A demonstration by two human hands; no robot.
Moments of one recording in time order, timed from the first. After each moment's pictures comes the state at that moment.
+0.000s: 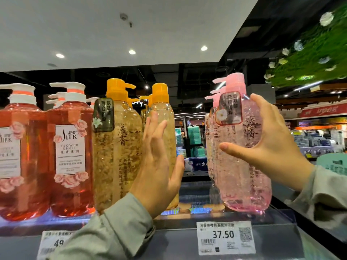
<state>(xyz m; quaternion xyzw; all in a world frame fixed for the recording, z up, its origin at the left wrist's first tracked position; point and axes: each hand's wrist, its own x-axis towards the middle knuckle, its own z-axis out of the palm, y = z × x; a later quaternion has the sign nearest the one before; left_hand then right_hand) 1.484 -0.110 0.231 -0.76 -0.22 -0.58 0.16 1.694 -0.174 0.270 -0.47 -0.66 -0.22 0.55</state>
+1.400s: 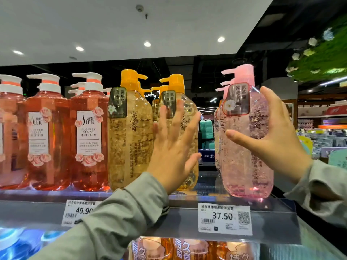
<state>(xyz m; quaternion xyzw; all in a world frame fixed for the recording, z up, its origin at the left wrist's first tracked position) 1.495 -0.110 0.233 -0.76 -0.33 -0.47 0.32 1.699 -0.170 0.264 -0.43 -0.66 -0.16 0.59</state>
